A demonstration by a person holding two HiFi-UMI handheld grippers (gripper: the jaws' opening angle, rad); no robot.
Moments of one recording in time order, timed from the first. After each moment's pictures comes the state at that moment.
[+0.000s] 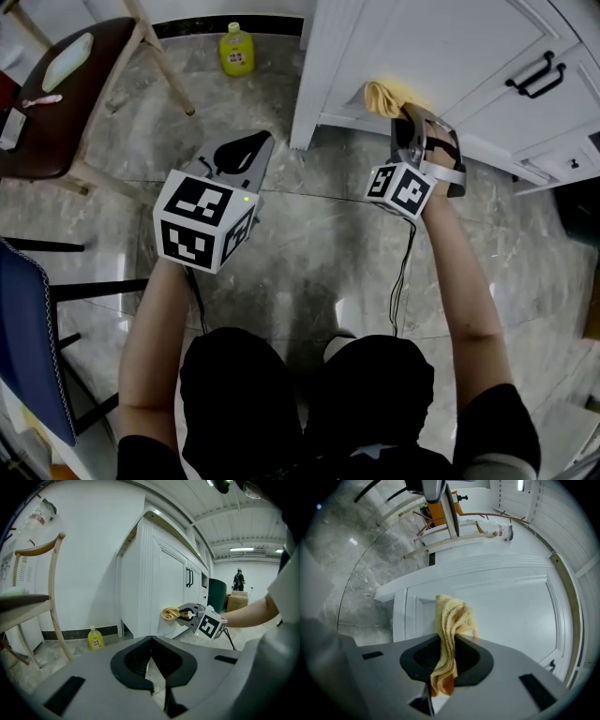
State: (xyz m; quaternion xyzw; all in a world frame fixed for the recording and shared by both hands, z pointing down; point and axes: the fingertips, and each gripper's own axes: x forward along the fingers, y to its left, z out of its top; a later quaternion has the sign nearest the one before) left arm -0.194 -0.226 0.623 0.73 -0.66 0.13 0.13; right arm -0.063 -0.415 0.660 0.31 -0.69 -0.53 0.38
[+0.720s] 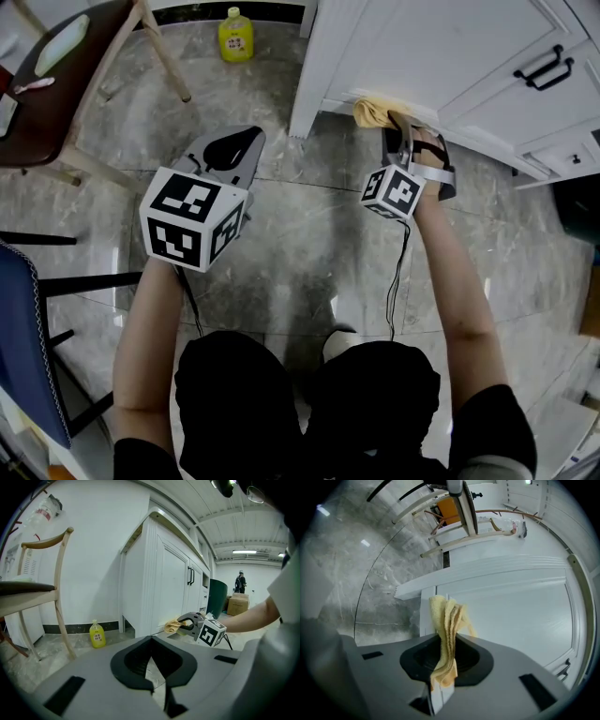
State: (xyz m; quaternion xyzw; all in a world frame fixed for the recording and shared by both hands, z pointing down) left arm -0.203 -0.207 0.645 0.72 -0.66 0.12 0.15; right arm -0.060 -0.397 0.729 0.26 -0.69 -0.52 0.43
